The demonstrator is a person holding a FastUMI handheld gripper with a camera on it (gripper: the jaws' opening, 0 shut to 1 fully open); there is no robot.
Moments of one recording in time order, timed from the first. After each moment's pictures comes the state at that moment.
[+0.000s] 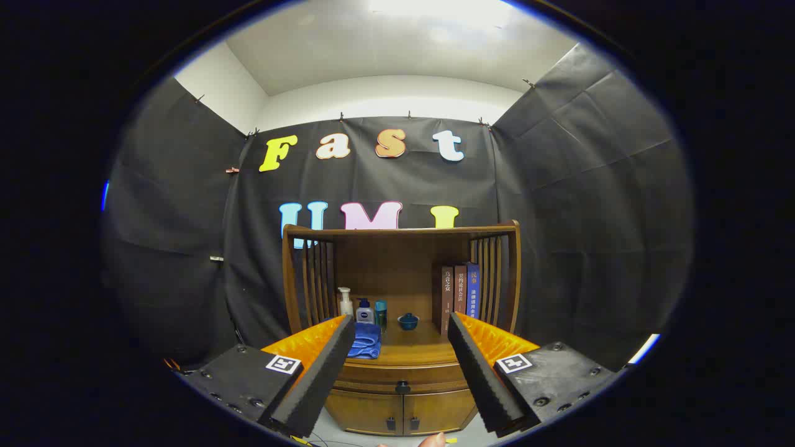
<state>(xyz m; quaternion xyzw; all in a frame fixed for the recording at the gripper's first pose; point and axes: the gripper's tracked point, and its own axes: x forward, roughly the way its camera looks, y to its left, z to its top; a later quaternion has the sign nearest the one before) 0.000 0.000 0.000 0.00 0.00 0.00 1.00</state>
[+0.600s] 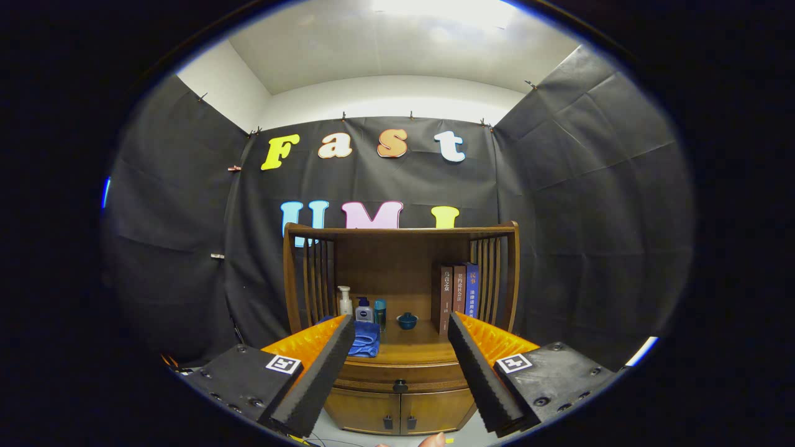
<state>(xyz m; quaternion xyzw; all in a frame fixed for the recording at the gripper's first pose) -0.004 -0.007 0.002 0.00 0.00 0.00 1.00</state>
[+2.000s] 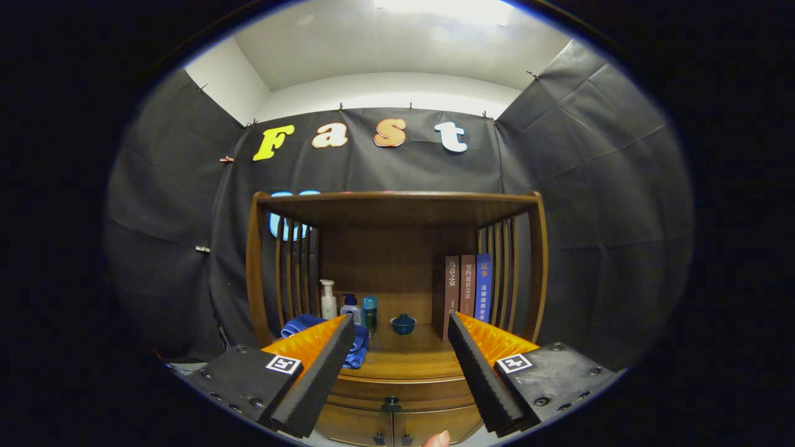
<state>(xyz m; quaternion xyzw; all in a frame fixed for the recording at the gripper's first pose) 0.129 -0.011 -0.099 0.00 -0.02 0.00 1.00</state>
